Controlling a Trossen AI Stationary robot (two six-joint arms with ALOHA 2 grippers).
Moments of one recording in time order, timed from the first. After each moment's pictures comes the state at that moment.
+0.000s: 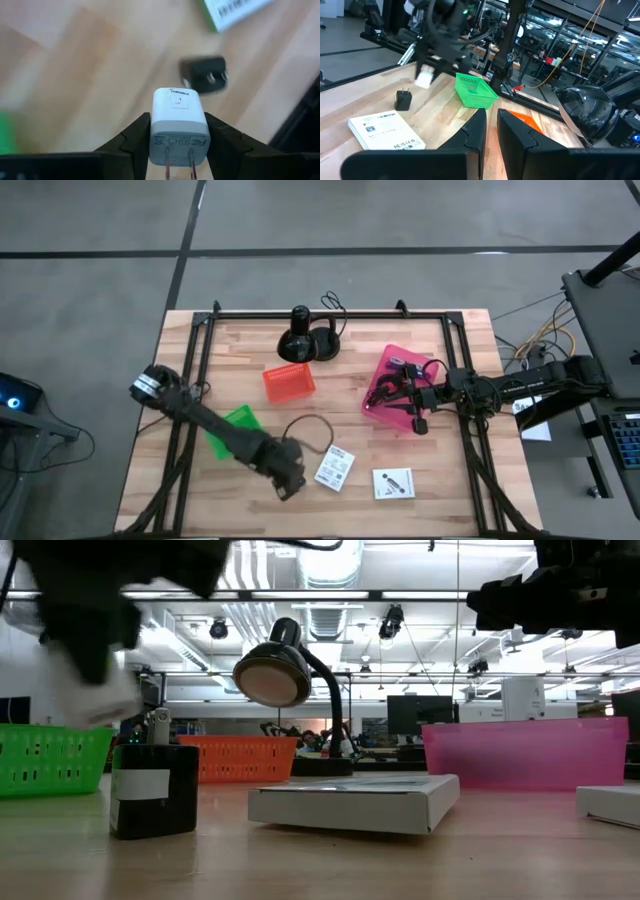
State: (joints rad) left arm -0.51 1.76 1.33 -0.84 0.00 -1.11; right arm 0.02 0.82 0.14 0.67 -0.16 -0.33
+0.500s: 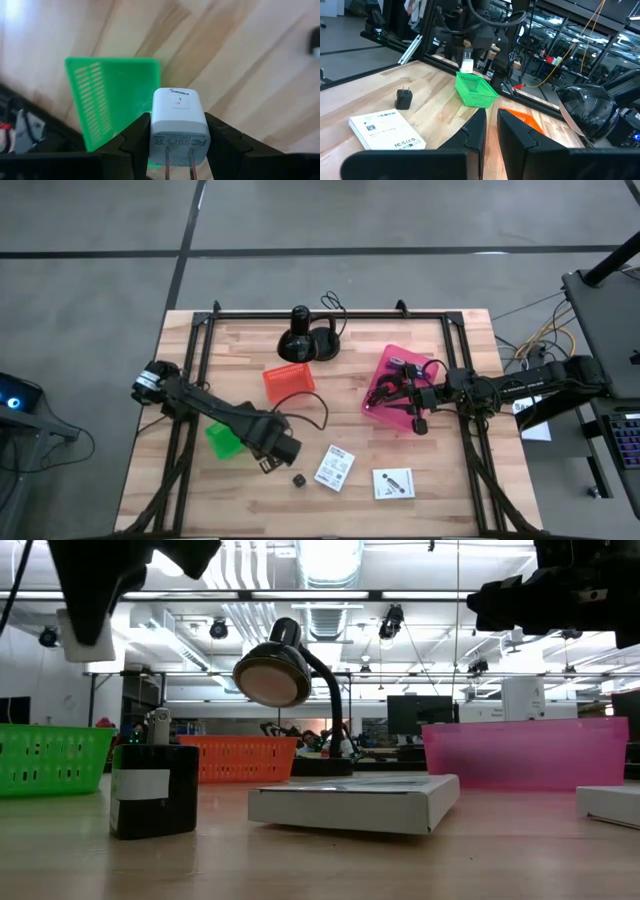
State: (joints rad) left arm -0.42 1.76 1.54 -1.49 -0.04 -1.01; right arm 0.02 0.82 0.14 0.66 -0.16 -0.33
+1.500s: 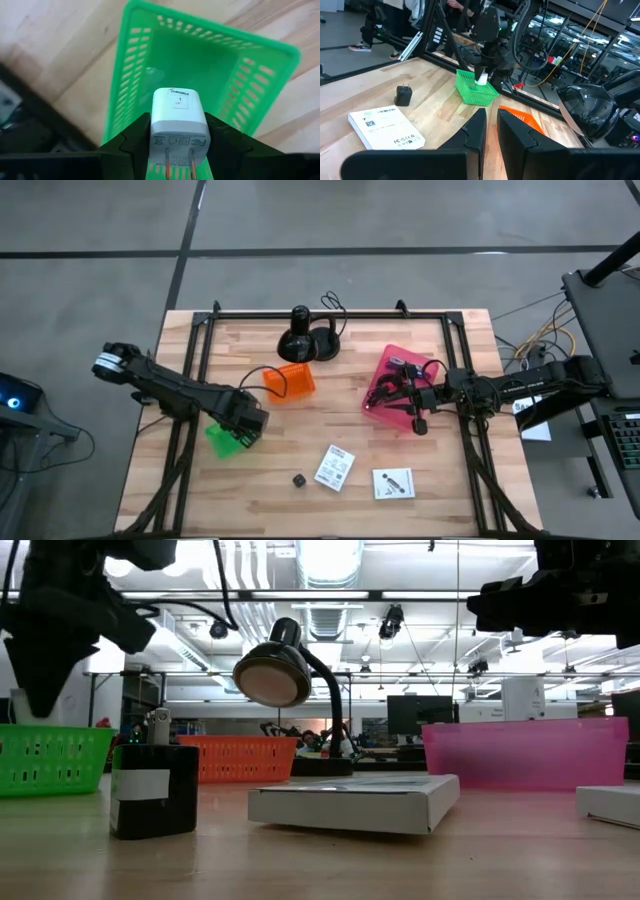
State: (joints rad) left arm -0.30 1.36 0.92 -1.18 0.02 -1.17; right arm 0.02 0.82 0.14 0.65 -0.16 -0.35
